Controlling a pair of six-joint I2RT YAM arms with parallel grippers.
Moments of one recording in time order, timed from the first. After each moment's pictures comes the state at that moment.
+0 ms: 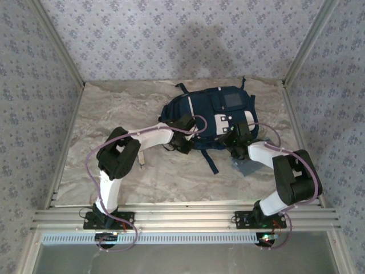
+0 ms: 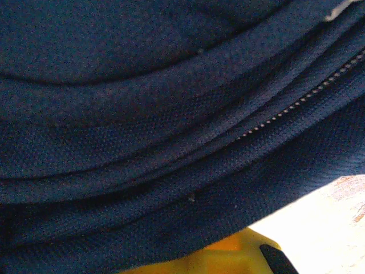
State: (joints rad) left arm -0.78 2.04 1.43 -0.63 0.05 -0.20; right arm 0.27 1.52 0.68 -0.08 -0.05 0.98
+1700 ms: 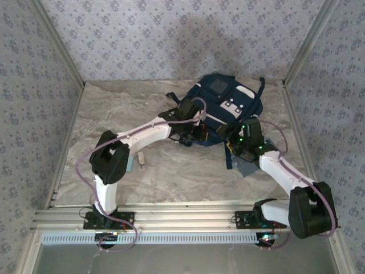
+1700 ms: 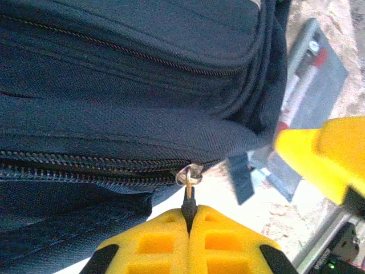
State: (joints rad) left arm -0.81 1.94 1.55 -0.52 0.33 -0.58; right arm 0.27 1.20 0.64 -0.12 -0.28 1.07
